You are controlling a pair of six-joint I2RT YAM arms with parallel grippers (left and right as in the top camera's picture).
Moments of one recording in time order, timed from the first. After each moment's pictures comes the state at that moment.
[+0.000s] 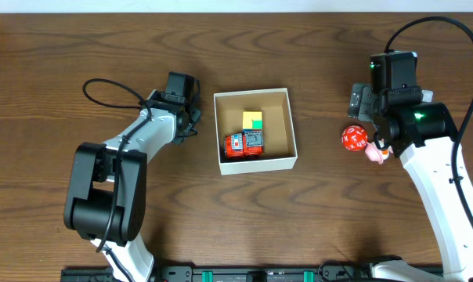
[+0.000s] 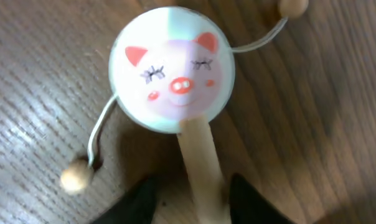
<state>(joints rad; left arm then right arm) -0.22 1.89 1.10 -0.41 -0.11 -1.14 0.17 1.39 1.30 -0.88 0.44 0.25</state>
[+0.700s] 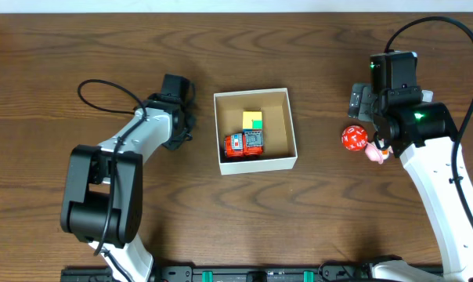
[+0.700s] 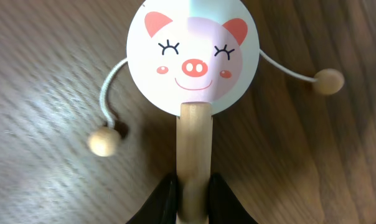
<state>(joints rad) -0.18 1.87 1.10 -0.54 -0.11 -1.14 0.17 1.39 1.30 -0.88 0.44 0.25</state>
